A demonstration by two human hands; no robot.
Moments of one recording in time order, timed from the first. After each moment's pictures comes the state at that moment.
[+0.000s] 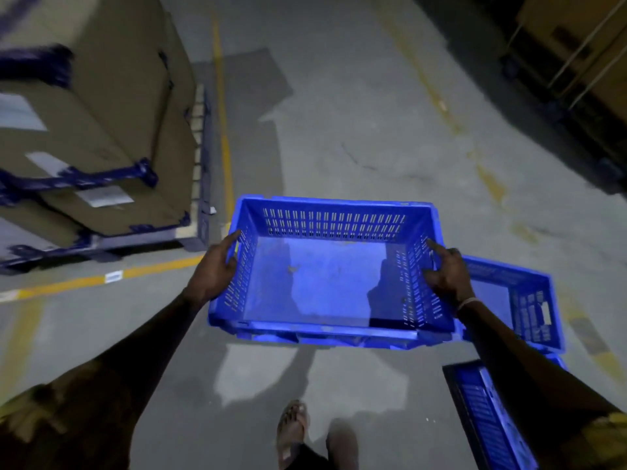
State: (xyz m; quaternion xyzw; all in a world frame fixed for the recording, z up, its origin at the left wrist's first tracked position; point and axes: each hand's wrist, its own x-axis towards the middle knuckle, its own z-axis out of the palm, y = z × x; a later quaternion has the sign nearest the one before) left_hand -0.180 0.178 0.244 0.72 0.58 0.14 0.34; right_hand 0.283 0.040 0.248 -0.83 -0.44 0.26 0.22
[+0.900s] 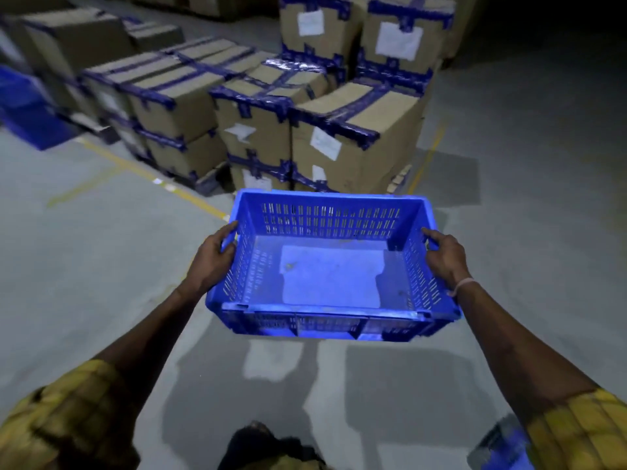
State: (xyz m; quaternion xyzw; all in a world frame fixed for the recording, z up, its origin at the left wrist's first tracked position) left_hand -0.478 -0.117 0.465 0.44 0.77 0.42 0.20; right_hand -0.042 0.119 0.499 -0.61 -0.69 0.32 0.22
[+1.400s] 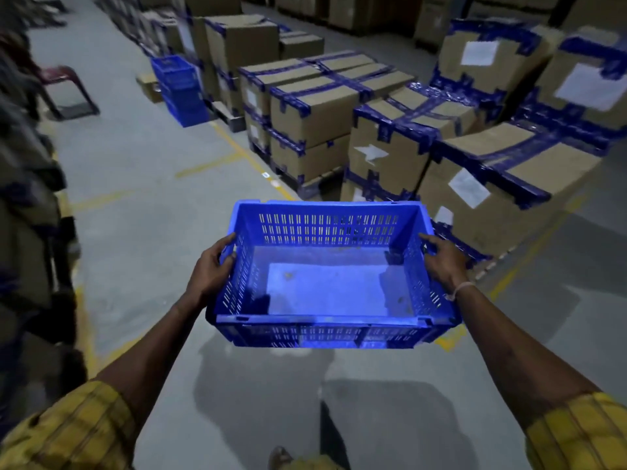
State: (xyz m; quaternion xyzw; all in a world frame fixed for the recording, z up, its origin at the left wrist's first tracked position) left_hand -0.733 -0.294 0.460 0.27 0.82 0.48 0.13; right_hand -0.425 0.096 0.504 -0.44 -0.81 0.35 0.16
